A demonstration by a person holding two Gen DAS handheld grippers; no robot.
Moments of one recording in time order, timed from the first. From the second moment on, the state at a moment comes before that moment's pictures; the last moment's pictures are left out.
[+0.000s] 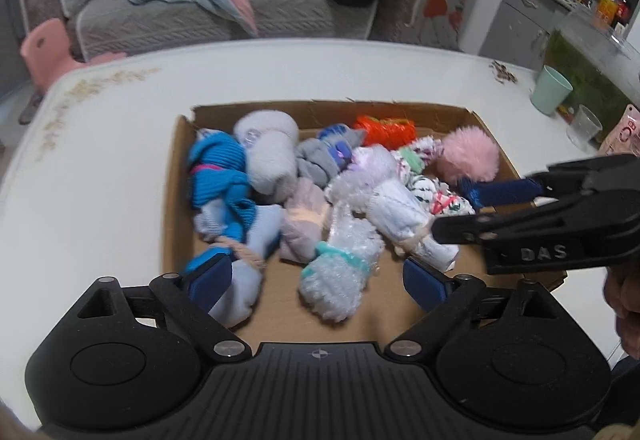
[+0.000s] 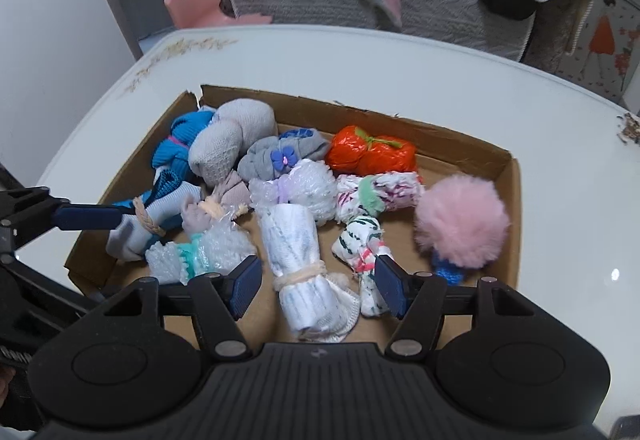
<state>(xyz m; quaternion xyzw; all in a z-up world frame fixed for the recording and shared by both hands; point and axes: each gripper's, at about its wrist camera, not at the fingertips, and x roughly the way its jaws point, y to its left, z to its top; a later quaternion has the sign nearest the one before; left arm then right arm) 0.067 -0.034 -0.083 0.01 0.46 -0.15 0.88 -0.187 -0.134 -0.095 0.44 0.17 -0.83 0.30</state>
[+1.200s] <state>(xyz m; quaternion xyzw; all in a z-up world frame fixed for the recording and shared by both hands) -0.026 -0.035 -0.145 -0.03 0.48 -0.05 0.87 -0.096 -0.068 -0.131 0.49 0.14 -0.84 0.19</state>
